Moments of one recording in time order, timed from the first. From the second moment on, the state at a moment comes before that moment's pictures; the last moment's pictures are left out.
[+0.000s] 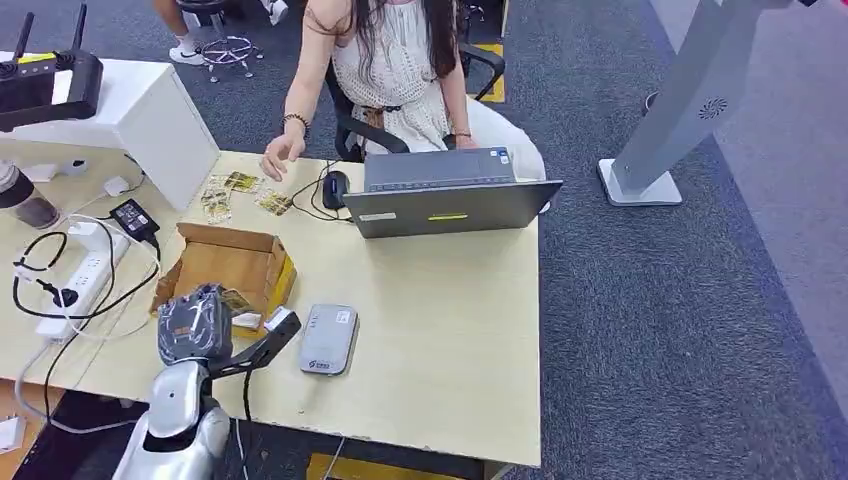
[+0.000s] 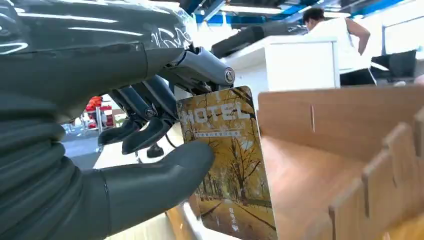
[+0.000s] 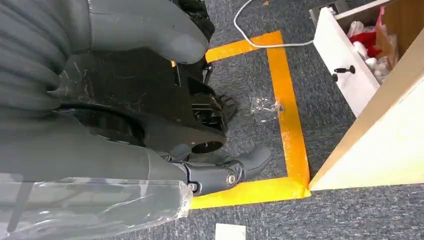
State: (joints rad) left arm -0.15 -0.01 -0.06 -1.09 -1.54 0.23 0.19; right arm -0.09 0.24 -0.62 -0.23 0.33 0.03 -0.32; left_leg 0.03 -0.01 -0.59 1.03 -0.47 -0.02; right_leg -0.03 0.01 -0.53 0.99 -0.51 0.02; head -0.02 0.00
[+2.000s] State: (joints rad) left arm -0.45 0.20 -0.17 -1.10 -1.54 0.29 0.17; right arm -0.10 0.24 -0.65 -0.23 0.32 0.05 -0.31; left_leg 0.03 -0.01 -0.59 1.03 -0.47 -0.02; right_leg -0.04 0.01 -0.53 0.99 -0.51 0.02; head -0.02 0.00
